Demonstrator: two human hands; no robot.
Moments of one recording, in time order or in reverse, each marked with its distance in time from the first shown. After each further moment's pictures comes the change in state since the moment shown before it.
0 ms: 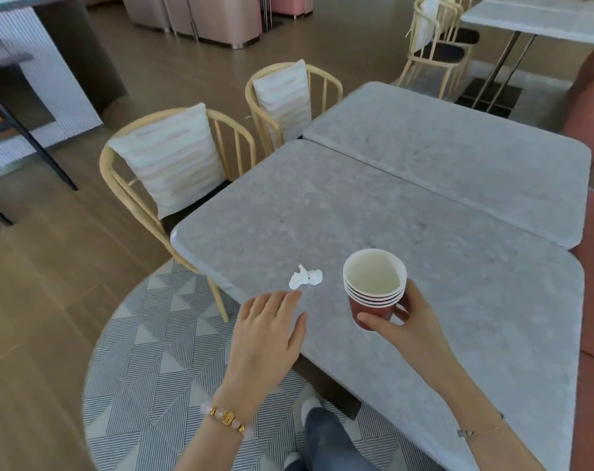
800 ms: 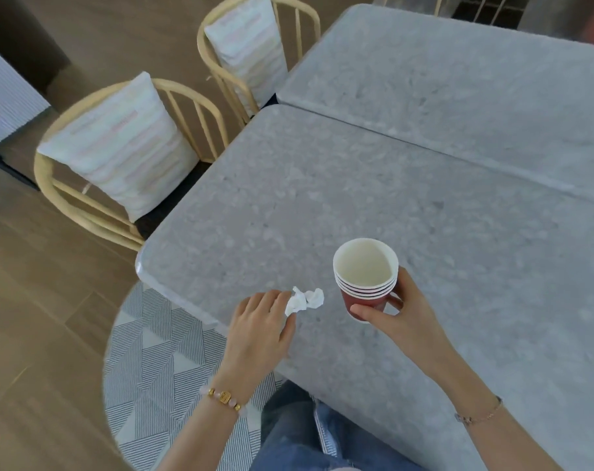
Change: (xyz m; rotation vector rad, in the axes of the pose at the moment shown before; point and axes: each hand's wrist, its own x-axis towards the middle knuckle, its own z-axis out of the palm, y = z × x) left_hand 0.094 -0.063 0.082 0.022 -0.317 0.062; right_hand 0.104 0.028 0.017 0.065 0.007 0.192
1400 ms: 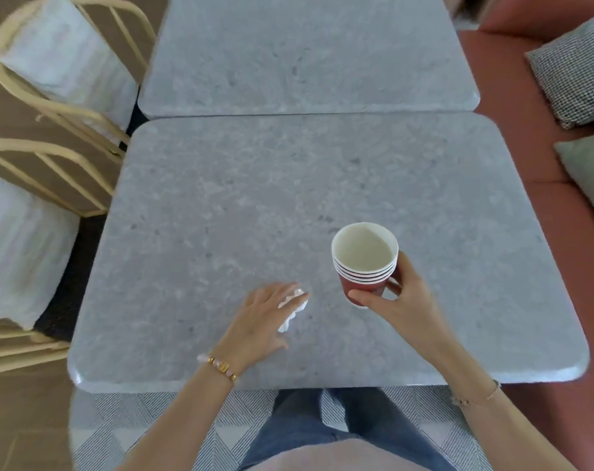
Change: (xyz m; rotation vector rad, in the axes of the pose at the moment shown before) left_hand 0.079 -0.062 0.049 -0.096 -0.598 0.680; right_hand -0.032 -0.002 0.042 0.120 0.509 0.129
